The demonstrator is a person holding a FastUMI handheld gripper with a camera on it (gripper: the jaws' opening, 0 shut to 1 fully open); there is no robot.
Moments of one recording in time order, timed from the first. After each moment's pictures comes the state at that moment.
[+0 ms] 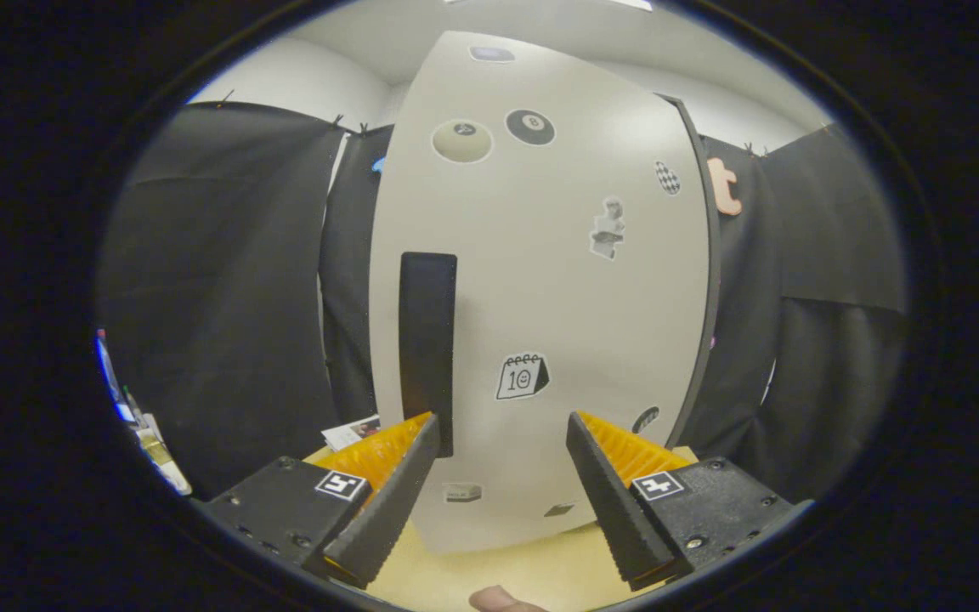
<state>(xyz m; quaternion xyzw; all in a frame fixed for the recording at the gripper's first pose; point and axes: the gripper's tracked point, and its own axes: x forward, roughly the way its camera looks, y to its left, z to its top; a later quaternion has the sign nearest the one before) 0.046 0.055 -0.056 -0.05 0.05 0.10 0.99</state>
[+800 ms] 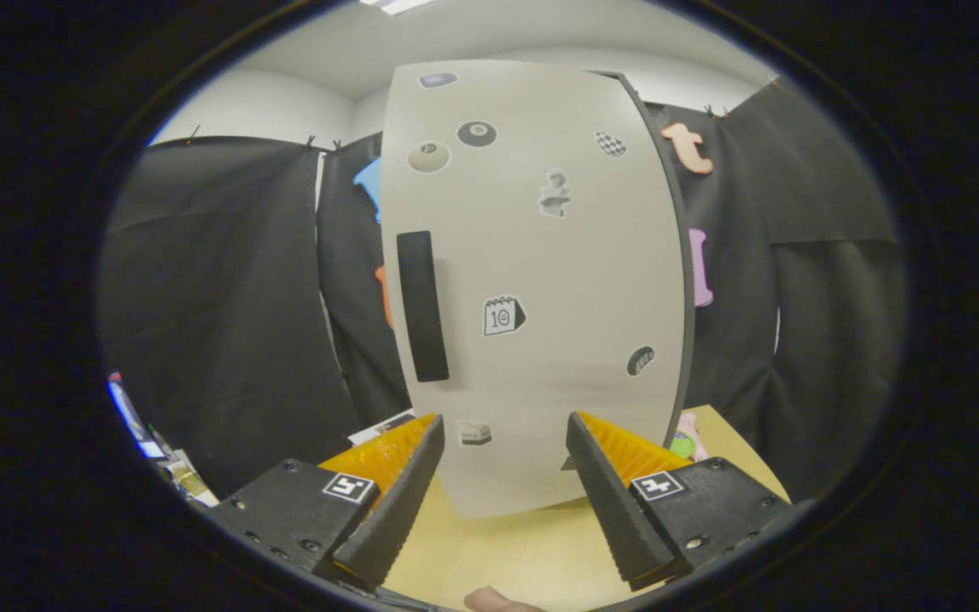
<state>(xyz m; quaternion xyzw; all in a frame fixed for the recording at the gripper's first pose) -0.006 0.021 -0.087 0.01 0.06 0.10 0.99</state>
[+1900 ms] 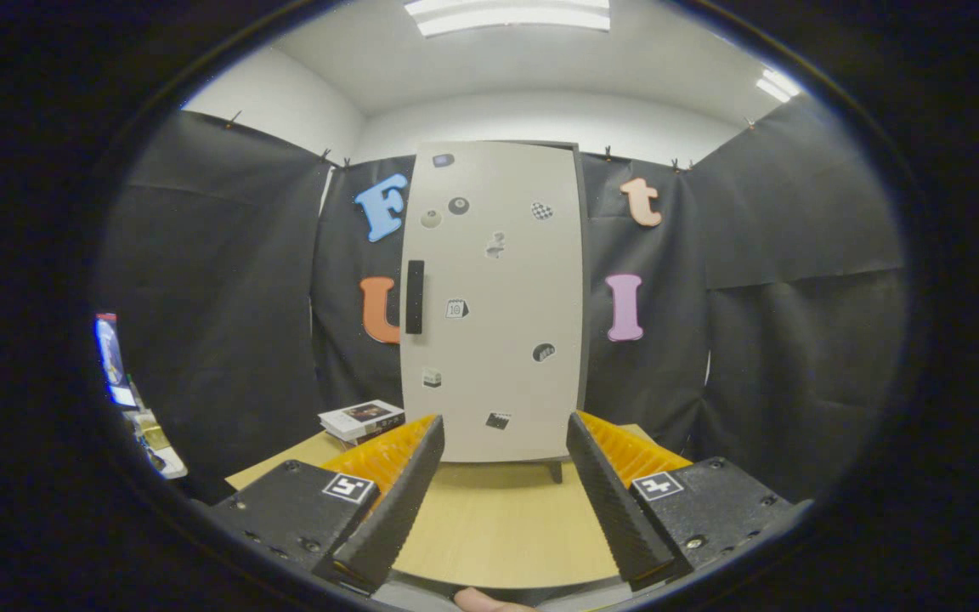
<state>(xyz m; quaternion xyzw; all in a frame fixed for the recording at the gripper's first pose) -0.165 -0.050 -0.113 -0.04 -0.01 0.05 1.00</state>
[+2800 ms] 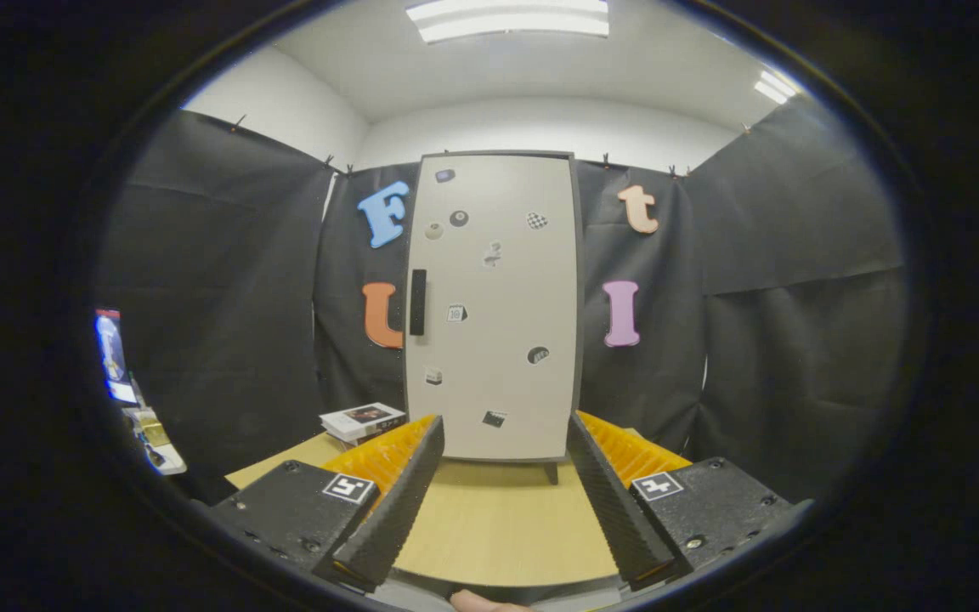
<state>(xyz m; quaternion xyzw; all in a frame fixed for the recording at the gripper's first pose) -0.180 -0.058 -0.114 -0.04 -0.02 0.05 1.00</state>
